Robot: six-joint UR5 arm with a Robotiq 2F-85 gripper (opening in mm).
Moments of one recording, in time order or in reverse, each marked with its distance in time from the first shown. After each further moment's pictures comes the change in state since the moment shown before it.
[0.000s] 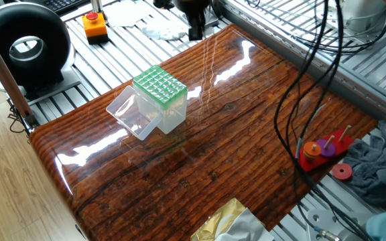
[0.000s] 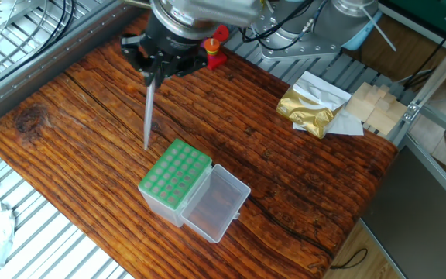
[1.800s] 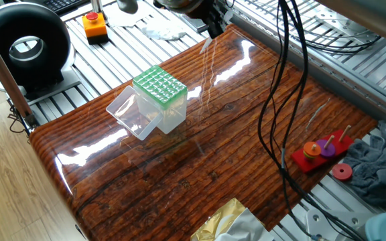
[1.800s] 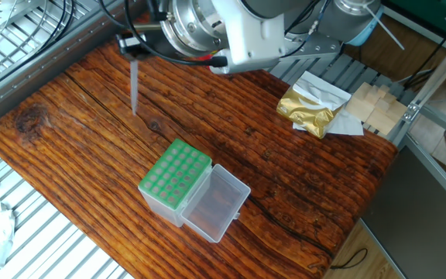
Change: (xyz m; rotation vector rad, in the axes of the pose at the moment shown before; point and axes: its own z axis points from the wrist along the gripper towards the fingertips) arm 0.024 -0.024 0.005 0.130 0.231 -0.271
